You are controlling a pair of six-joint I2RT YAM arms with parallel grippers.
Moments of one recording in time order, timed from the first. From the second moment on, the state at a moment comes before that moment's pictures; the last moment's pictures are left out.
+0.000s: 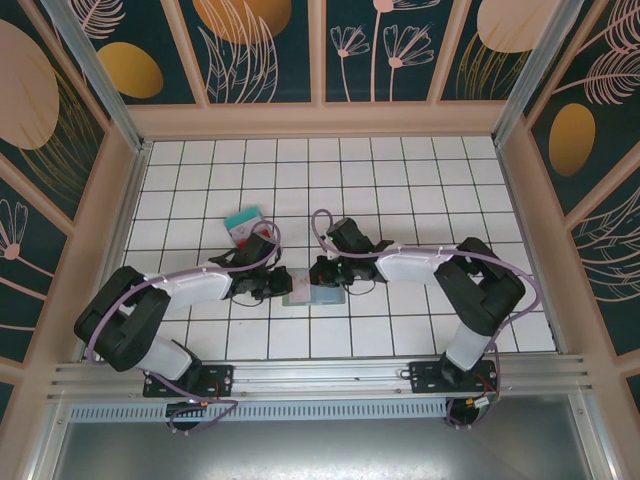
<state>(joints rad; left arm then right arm) -0.63 1.49 0.61 -0.17 0.29 -0.76 0.81 1.71 0.86 -0.09 -0.45 0.74</state>
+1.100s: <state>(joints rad) -0.64 1.53 0.63 -0.15 0.31 -0.75 0.80 1.76 0.86 -0.09 -0.47 0.74</state>
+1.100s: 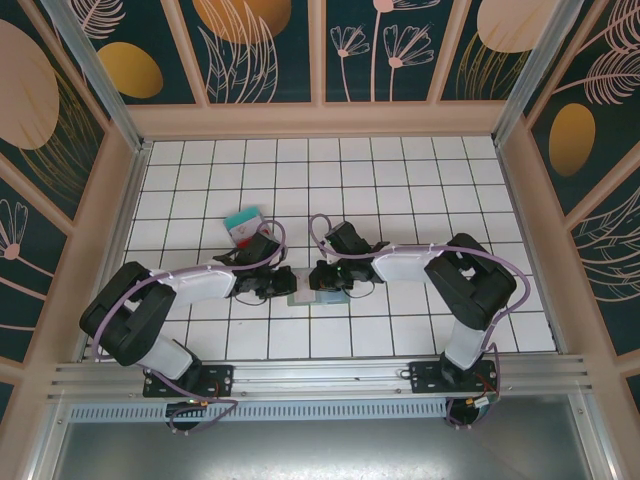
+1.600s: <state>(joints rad) -0.64 1.53 0.63 -0.15 0.31 -0.75 0.77 1.72 0.83 -0.09 -0.47 0.76</state>
